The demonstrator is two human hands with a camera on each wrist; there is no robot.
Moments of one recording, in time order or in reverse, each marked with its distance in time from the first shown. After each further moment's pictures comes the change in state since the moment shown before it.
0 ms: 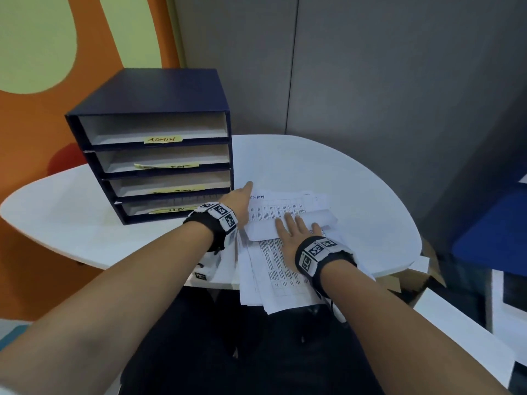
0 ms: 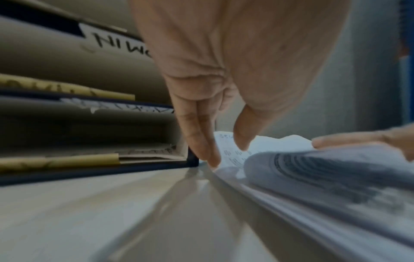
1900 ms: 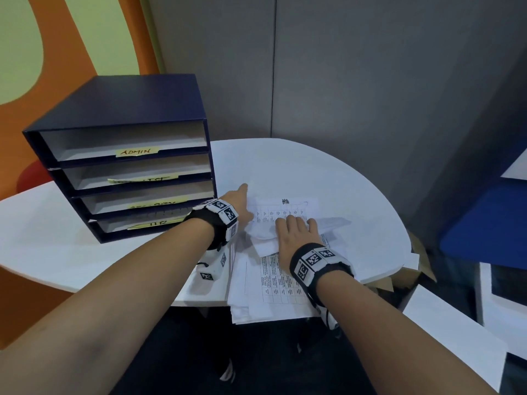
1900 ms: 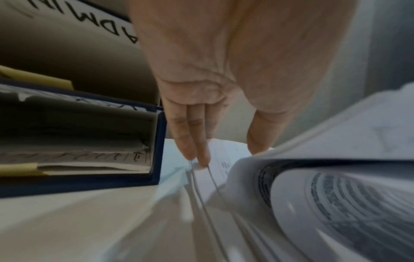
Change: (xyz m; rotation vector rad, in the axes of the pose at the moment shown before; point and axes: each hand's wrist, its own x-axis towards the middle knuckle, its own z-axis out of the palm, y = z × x) left_hand 0.041 0.021 -0.006 -0.114 -0.057 -0.048; right_hand 0.005 0.016 0.001 0.000 0.378 0.069
